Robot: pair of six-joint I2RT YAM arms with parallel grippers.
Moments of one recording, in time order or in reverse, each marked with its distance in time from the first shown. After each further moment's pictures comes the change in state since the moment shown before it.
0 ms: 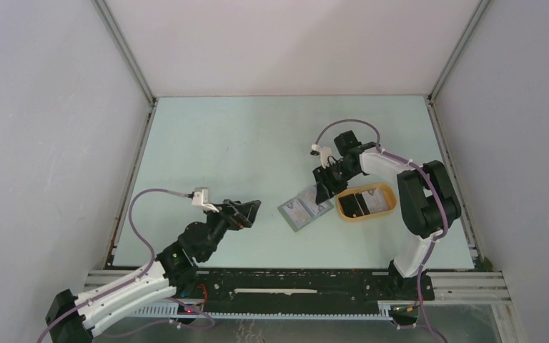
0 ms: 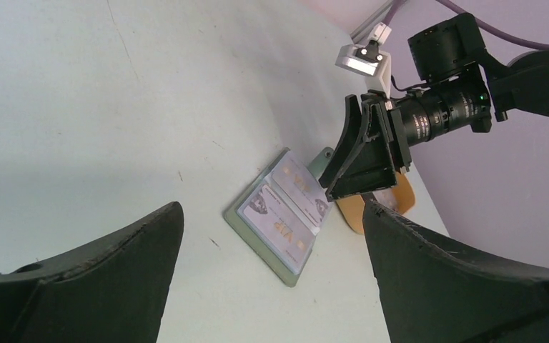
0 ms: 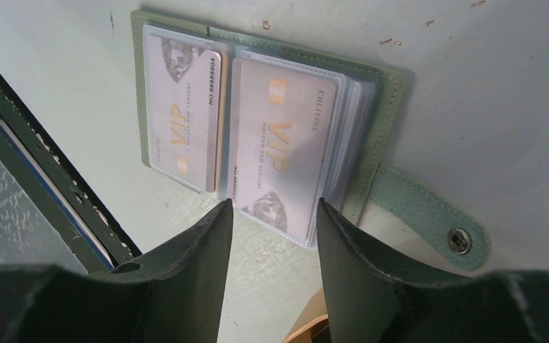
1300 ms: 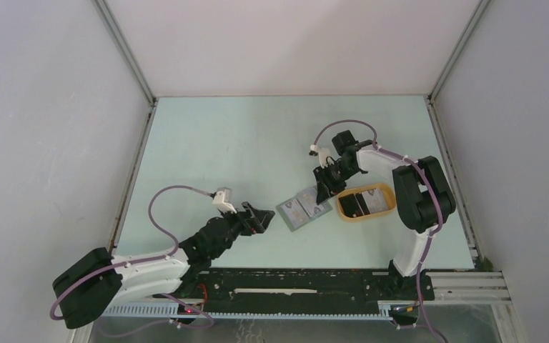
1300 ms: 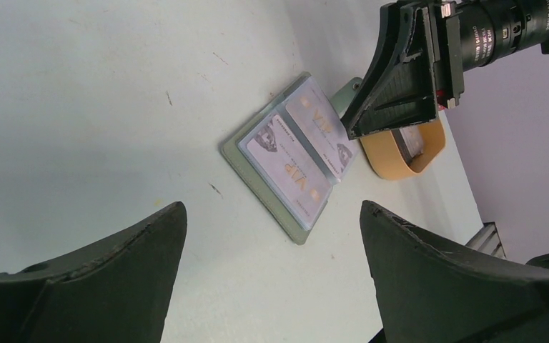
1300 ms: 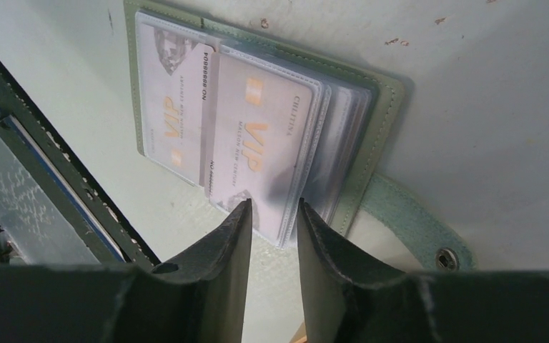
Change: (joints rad) left arm 0.000 0.471 -0.047 0.347 0.143 -0.113; right arm 0.002 0.061 0.045 -0.044 -0.012 0.007
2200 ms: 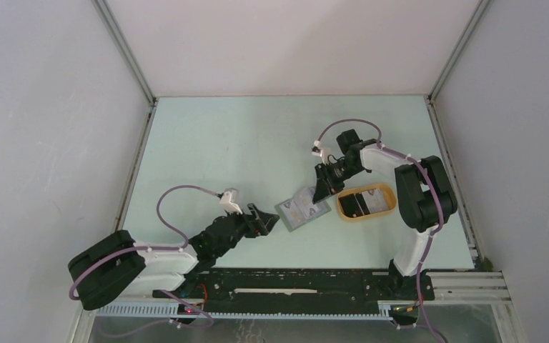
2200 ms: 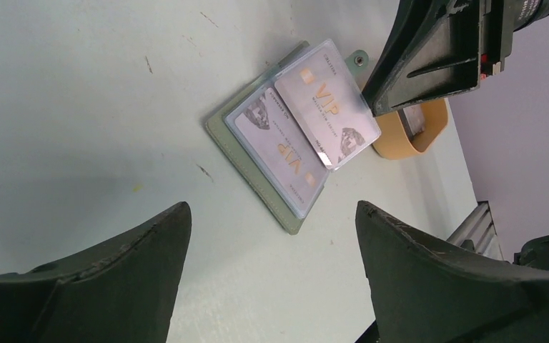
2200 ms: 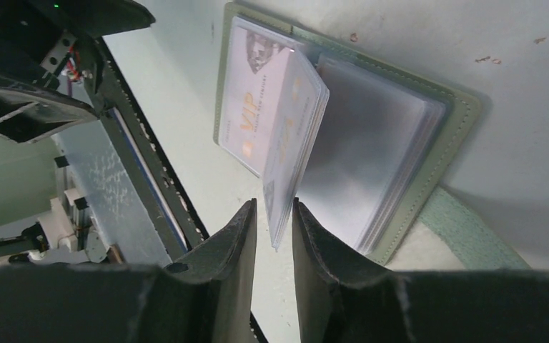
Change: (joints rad) left arm 0.000 0.206 0.001 0.159 0.071 -0.040; right arm -0.042 0.000 0.000 -0.011 -0.220 0.024
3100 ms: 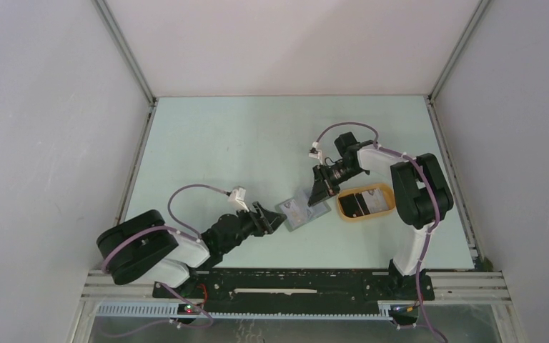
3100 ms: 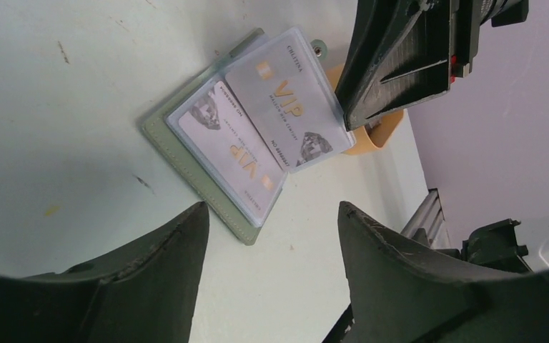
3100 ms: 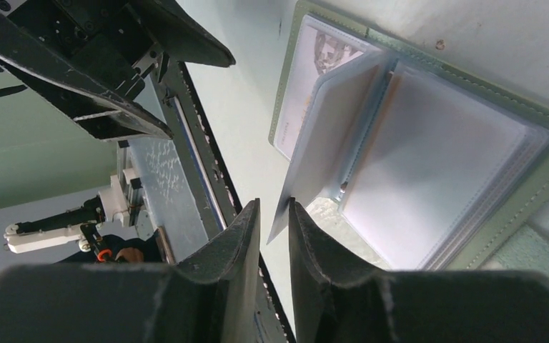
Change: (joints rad) left arm 0.003 0.259 0.029 0.280 0.095 -0.074; right arm 0.010 0.037 0.000 -0.014 -0.179 0.008
